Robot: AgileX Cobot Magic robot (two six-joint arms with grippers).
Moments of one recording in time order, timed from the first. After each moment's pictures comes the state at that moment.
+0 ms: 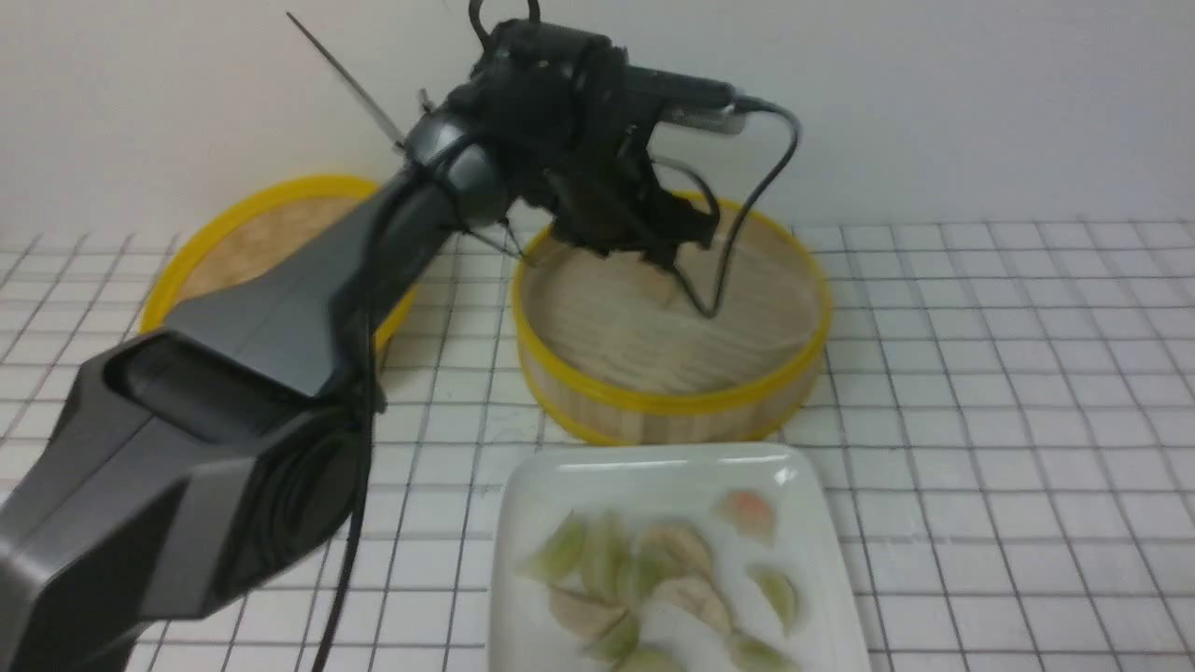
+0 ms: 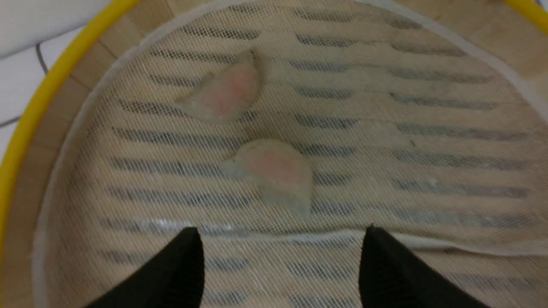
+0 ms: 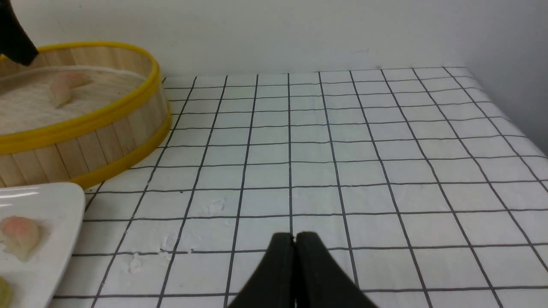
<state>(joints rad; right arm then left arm) -0.02 -0.01 0.02 -0.03 0.38 0.10 -0.48 2.53 -2.50 -0.04 1.04 -0.05</state>
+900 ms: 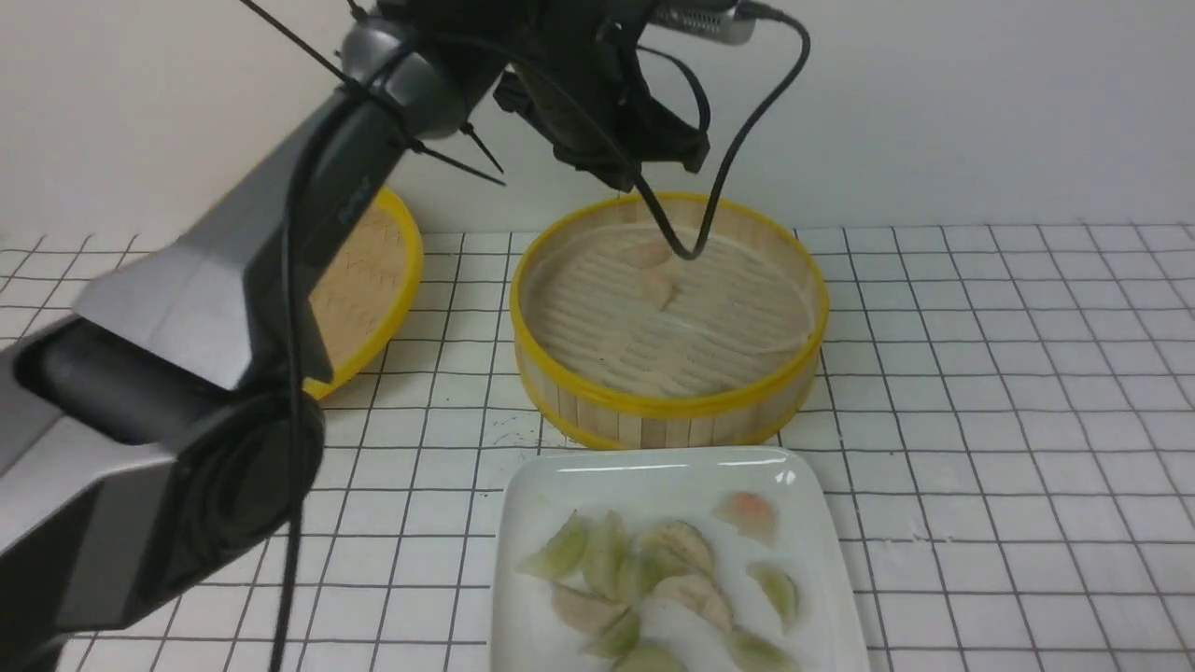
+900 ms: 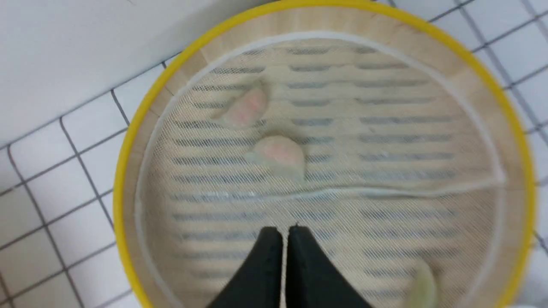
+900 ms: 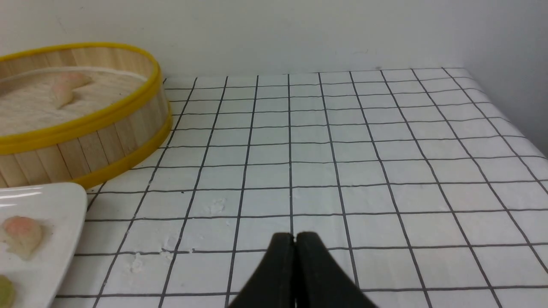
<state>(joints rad) -0.02 -0.01 0.02 -0.03 0.38 0.10 -0.48 2.31 -2.51 -0.04 1.25 0.02</state>
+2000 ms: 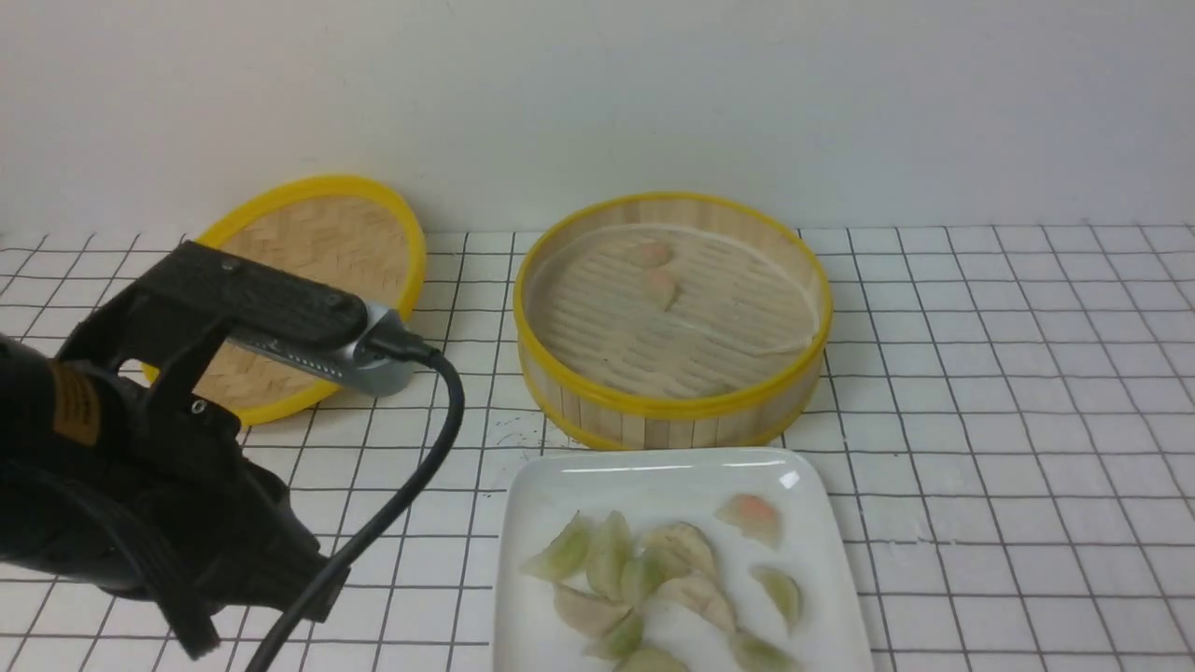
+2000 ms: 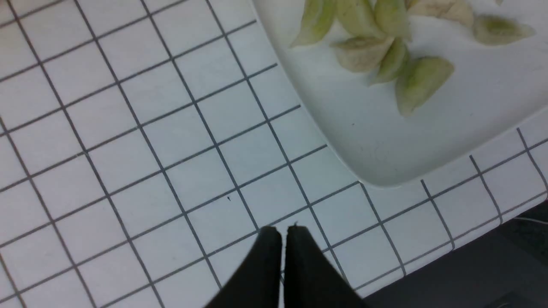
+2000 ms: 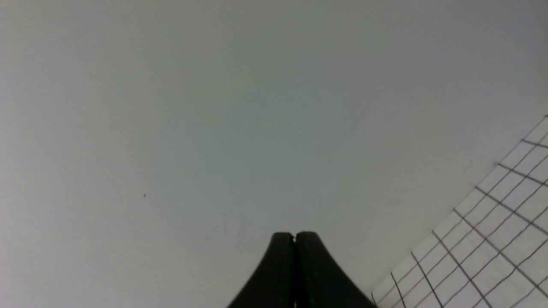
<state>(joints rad) -0.01 0.01 -0.02 0.59 -0.03 0.33 -0.48 1.08 -0.96 -0.11 1.10 -0.04</state>
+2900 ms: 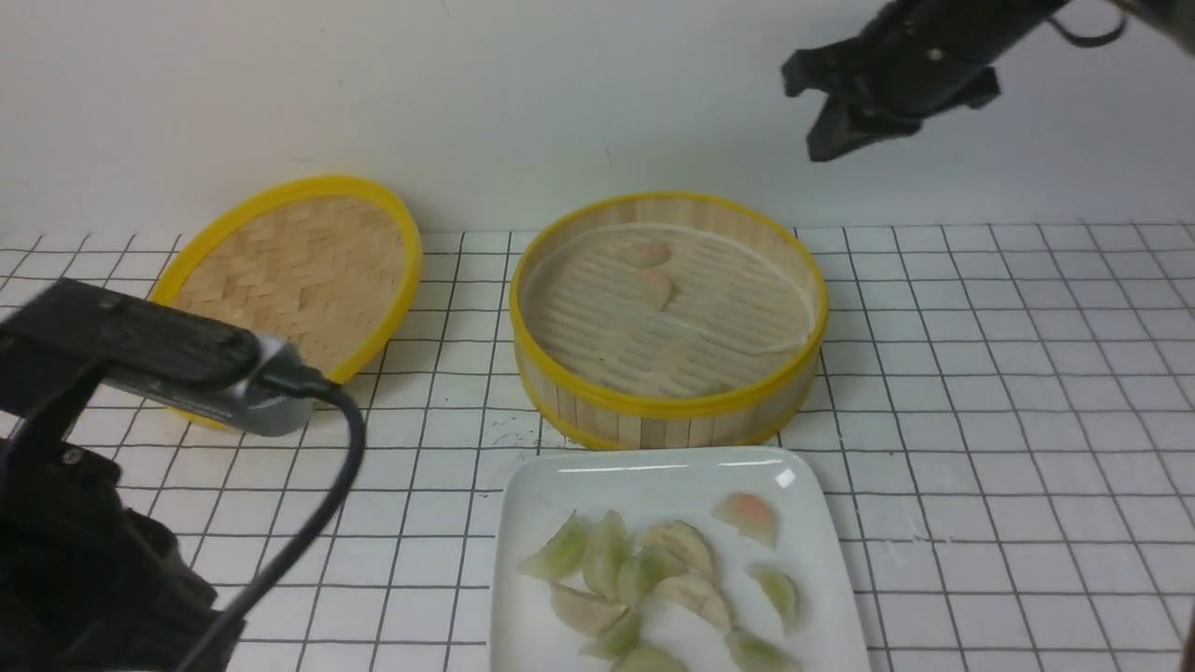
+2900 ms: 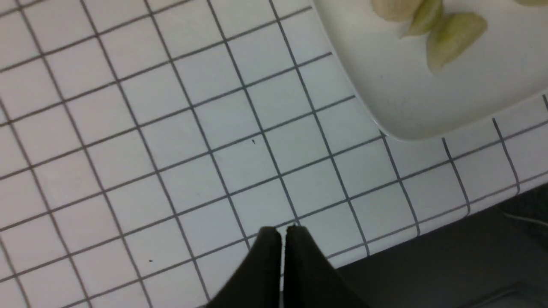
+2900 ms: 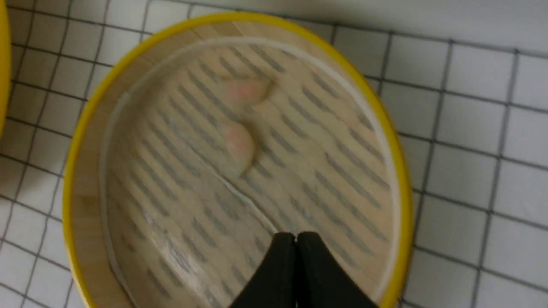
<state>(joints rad) 0.25 2.23 -2.33 0.31 1.25 0.00 -0.48 0.92 -0.95 0.00 1.24 -0.18</state>
